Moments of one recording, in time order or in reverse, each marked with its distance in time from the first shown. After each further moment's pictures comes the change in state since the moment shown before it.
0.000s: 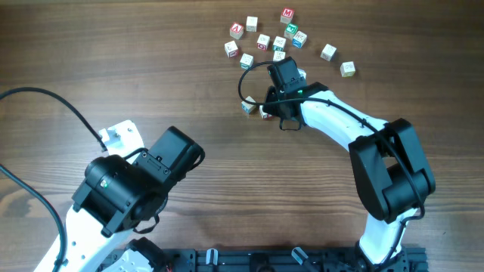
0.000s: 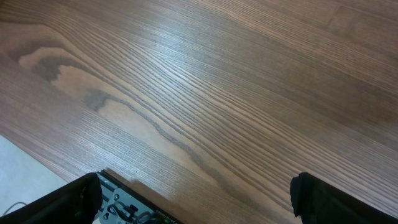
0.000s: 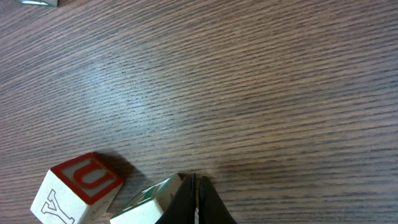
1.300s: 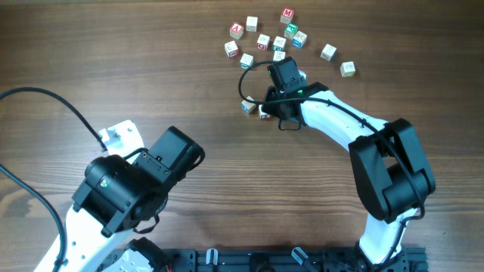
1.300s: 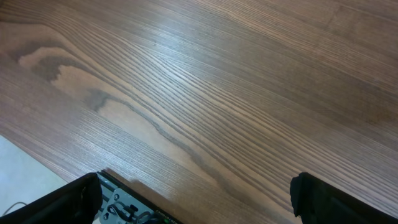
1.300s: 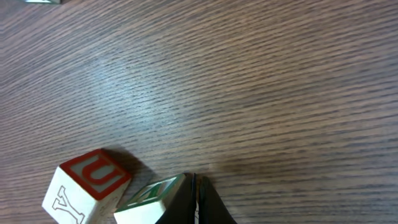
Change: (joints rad) left arm 0.000 0.000 0.000 0.000 0.000 0.000; right arm 0.000 0.000 0.000 0.000 -0.030 0.040
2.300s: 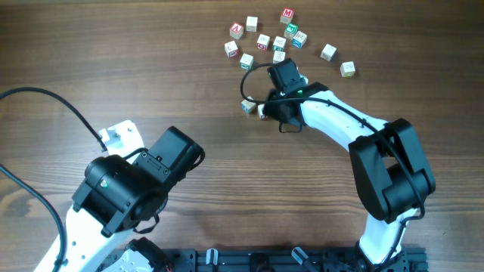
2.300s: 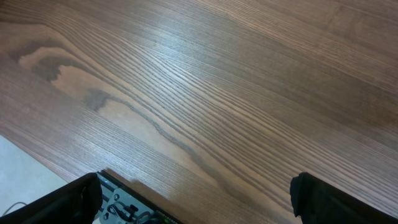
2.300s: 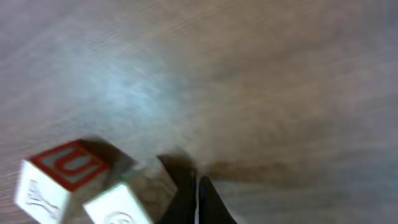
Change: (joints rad) left arm 0.000 0.000 0.000 0.000 0.000 0.000; right arm 0.000 0.000 0.000 -0.071 -0.002 0.072
